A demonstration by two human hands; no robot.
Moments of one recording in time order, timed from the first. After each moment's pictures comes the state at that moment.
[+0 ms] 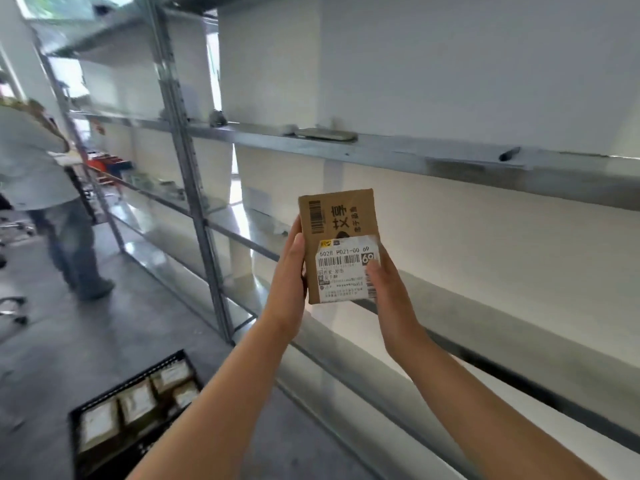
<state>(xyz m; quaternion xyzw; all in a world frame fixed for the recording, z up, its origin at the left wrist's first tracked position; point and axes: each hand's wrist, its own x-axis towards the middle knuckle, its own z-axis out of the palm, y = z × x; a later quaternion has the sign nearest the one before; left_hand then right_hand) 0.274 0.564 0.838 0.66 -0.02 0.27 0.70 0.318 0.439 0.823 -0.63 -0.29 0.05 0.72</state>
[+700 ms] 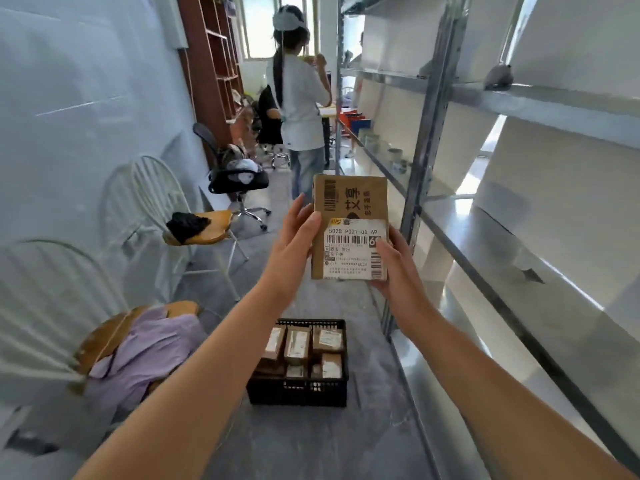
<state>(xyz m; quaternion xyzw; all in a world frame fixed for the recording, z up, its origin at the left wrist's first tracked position) 0.249 0.887 0.816 0.60 0.29 0.48 0.57 0.391 0.819 0.790 -0.45 -0.45 0.39 0.66</state>
